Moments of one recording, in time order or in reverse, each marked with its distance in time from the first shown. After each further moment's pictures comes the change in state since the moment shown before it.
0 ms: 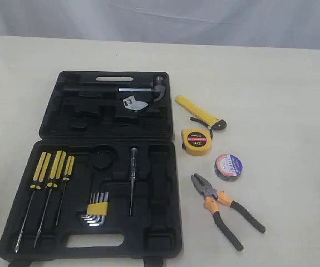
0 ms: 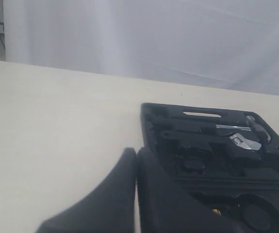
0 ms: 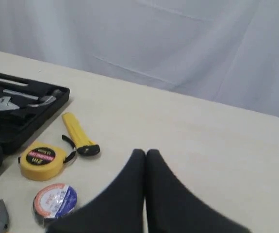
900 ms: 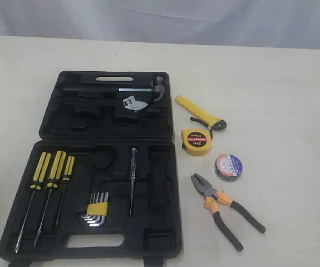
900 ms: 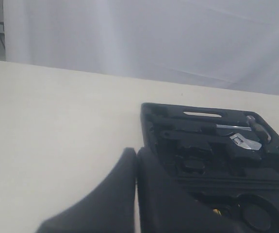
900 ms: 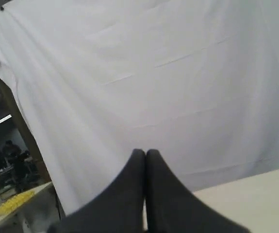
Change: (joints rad) left arm 0.000 0.000 0.000 0.000 0.000 0.000; right arm 0.000 0.000 -0.032 0.014 -0.344 0.611
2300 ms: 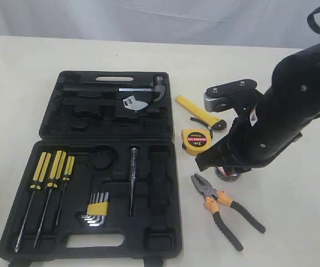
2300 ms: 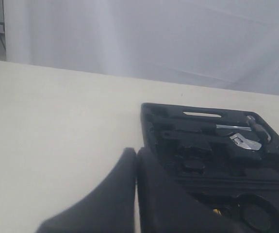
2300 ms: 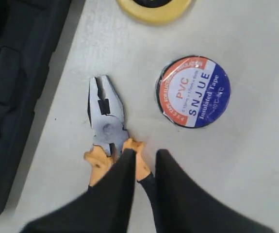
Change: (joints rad) left arm 0.000 0.000 0.000 0.000 0.000 0.000; right arm 0.388 1.554 -0.818 0.044 0.856 -0.373
